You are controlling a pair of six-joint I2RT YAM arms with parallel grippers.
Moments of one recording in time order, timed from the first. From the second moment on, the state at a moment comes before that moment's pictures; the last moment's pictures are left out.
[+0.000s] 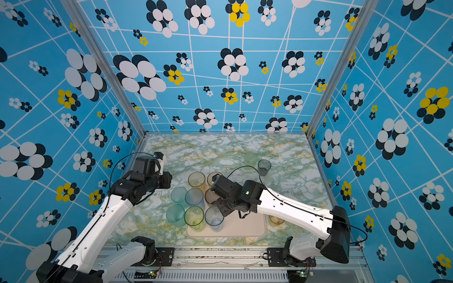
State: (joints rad) left arm -0.23 1.03 0.97 -0.78 0.03 -0.22; right arm 1.10 1.36 1.28 -1.00 0.18 0.42
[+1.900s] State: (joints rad) left arm -0.23 1.18 0.94 -0.90 0.05 -0.22; right arm 0.62 1.31 1.27 -0.91 0.18 0.30
